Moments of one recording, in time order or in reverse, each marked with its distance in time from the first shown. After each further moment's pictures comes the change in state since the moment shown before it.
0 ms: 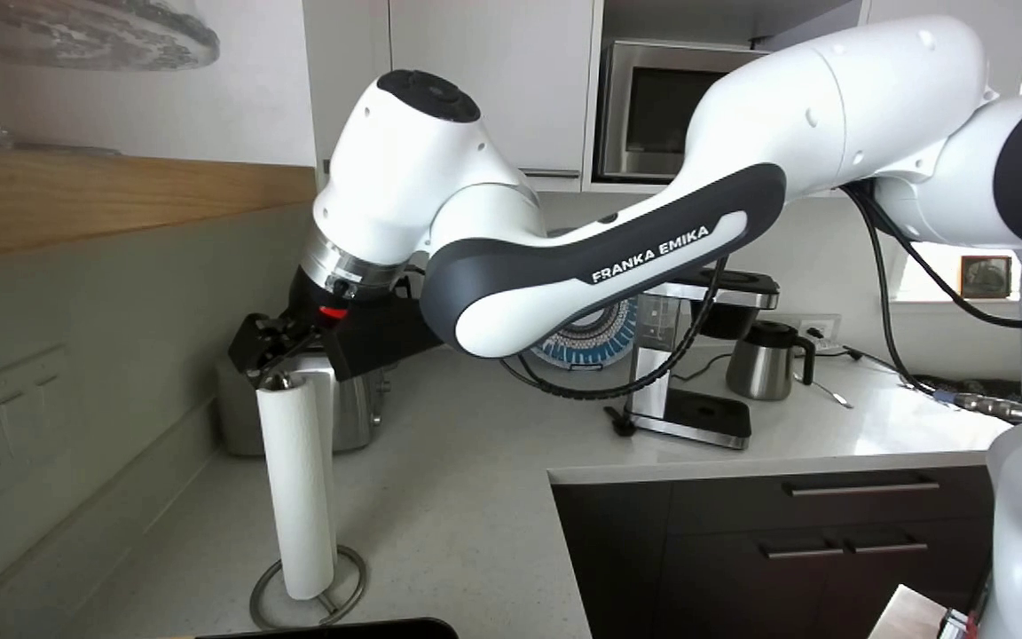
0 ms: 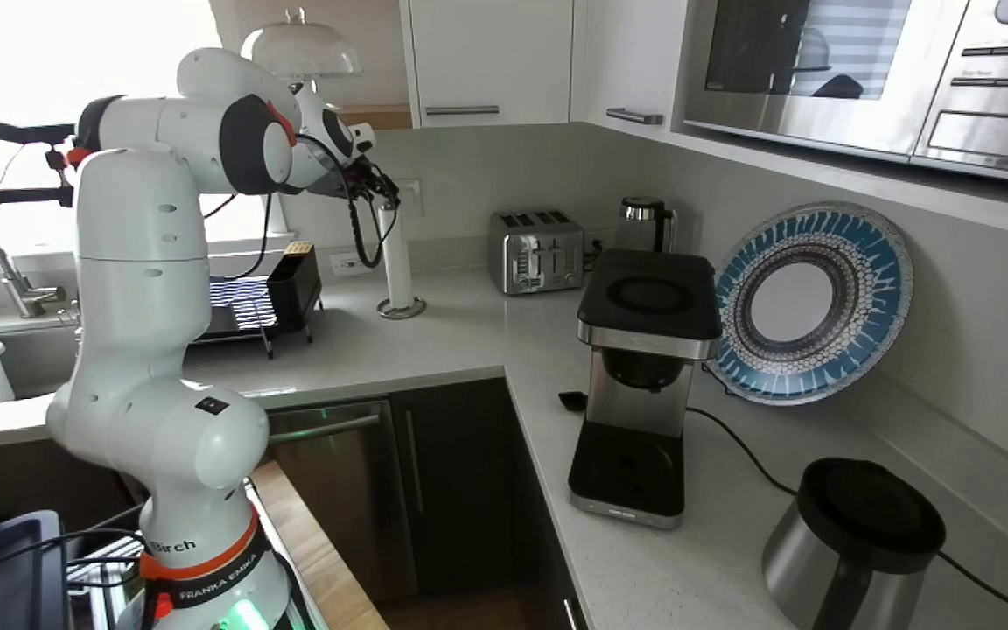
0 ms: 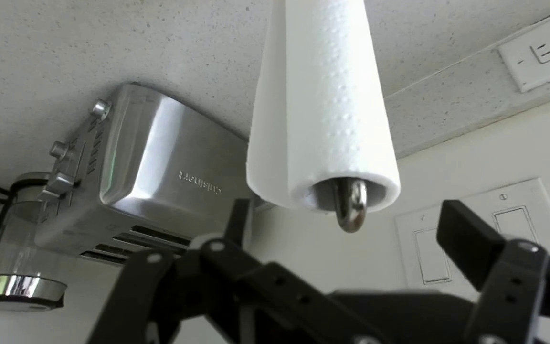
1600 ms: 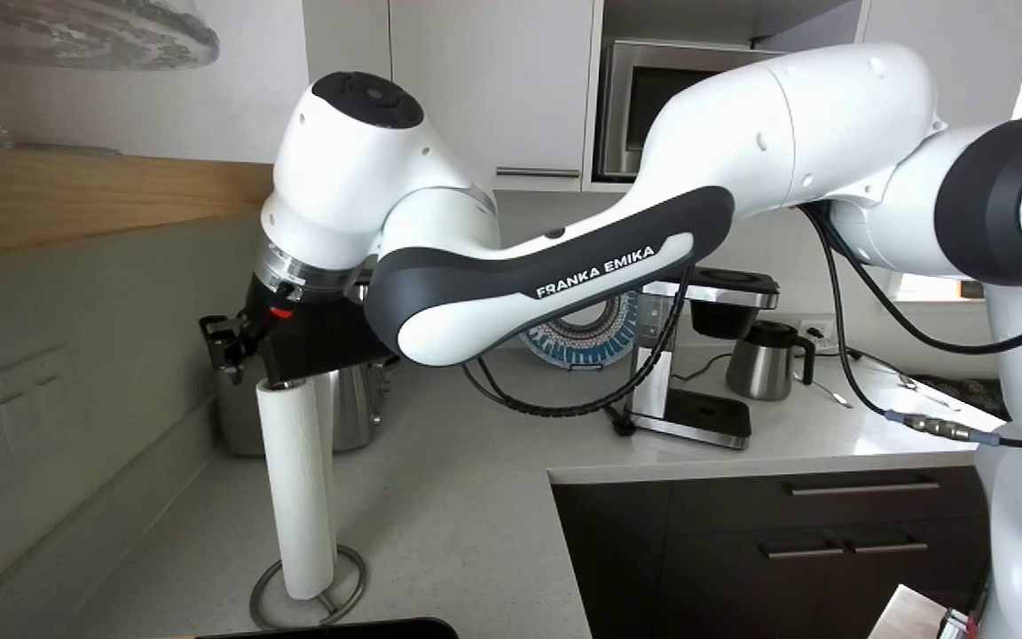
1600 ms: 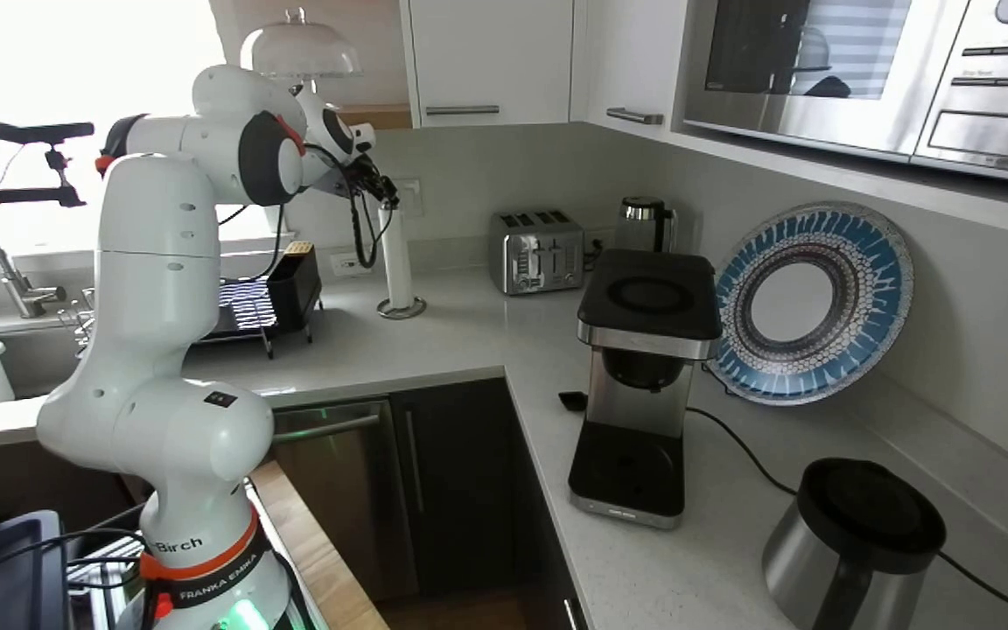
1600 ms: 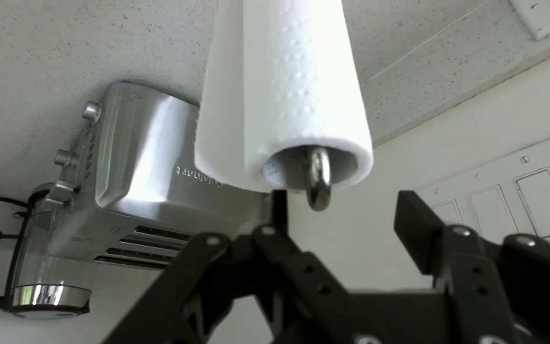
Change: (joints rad) arm 0.117 0.117 -0.095 0.172 -0.035 -0.064 0.139
